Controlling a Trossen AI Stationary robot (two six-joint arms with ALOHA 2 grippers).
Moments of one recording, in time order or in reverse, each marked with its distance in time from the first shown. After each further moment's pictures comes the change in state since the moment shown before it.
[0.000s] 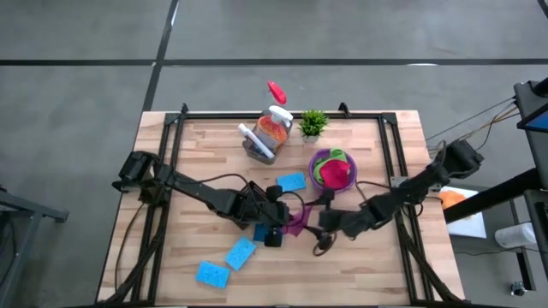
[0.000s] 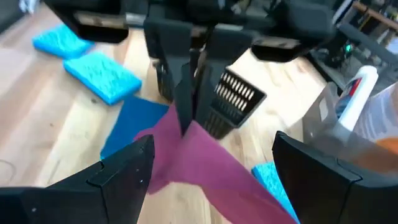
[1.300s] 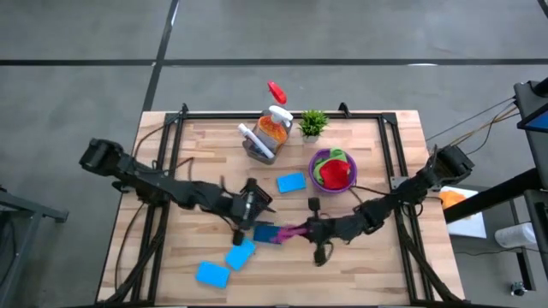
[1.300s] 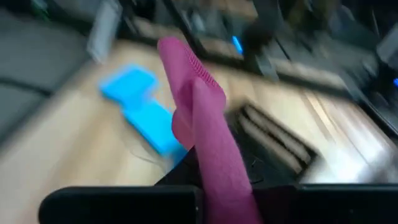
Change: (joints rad) left arm -0.031 -0.423 -0.486 0.700 0.184 0.227; right arm 0.007 0.104 0.080 0.254 -0.195 -0.119
